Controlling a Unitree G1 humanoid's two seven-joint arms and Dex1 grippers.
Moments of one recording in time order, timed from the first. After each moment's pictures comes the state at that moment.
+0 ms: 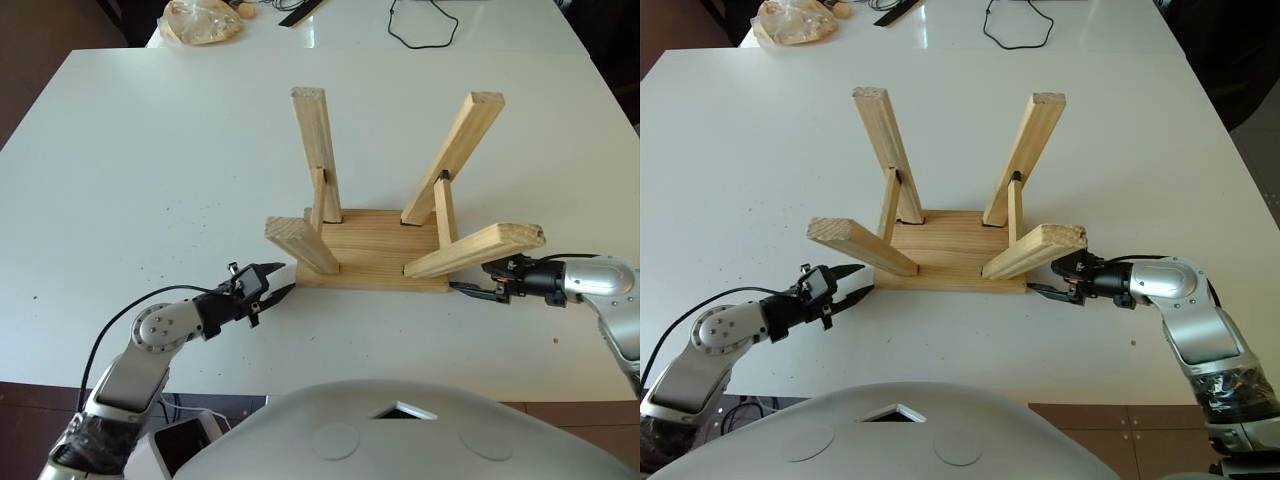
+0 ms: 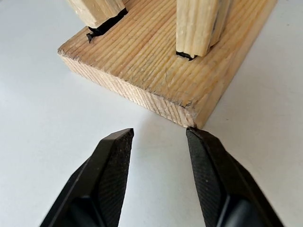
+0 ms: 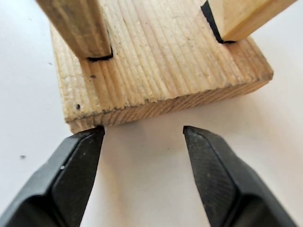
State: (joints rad) left arm 0.44 0.71 -0.11 -0.38 -0.18 0.09 -0.75; right arm 0.21 -0.87 0.04 -0.25 0.16 0.16 1.06
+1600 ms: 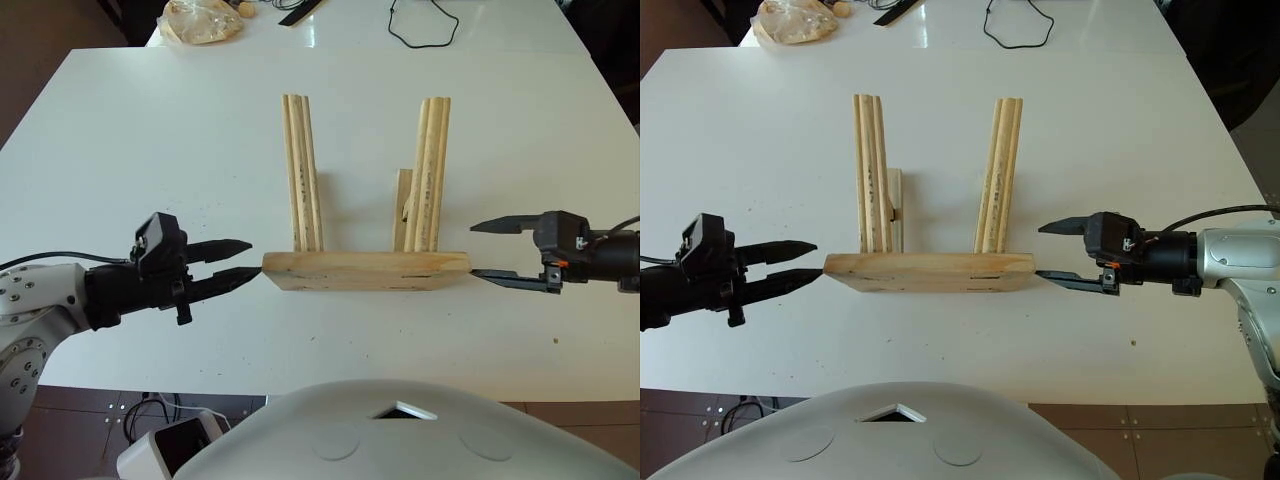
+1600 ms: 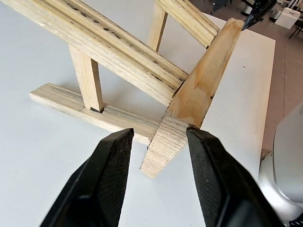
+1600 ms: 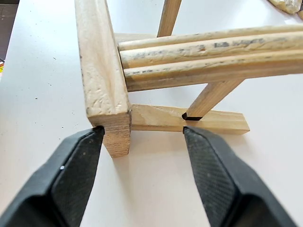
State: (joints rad) left arm 0.43 0.95 0.45 -0.67 -0.83 0.65 -1.05; right arm 0.21 -1.03 -0.27 -0.56 0.46 0.38 1.24
